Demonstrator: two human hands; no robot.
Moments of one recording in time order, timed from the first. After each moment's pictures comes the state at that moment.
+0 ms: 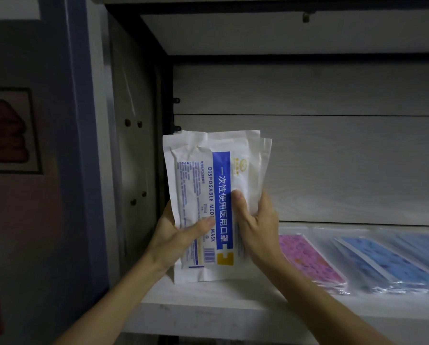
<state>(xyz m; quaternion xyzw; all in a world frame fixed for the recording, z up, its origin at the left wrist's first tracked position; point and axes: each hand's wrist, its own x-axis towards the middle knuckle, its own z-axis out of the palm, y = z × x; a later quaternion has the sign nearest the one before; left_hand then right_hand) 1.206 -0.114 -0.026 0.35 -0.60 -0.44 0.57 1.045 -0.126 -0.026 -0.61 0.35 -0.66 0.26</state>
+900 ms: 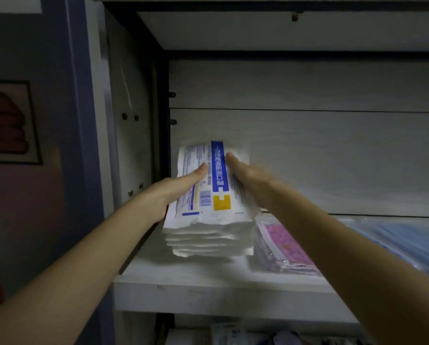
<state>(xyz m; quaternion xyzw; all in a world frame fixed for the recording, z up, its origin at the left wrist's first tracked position) 1.207 -0.131 0.043 0.52 -0.57 -0.50 0.40 1.034 -0.152 0.050 -0.54 0.55 -0.50 0.39</state>
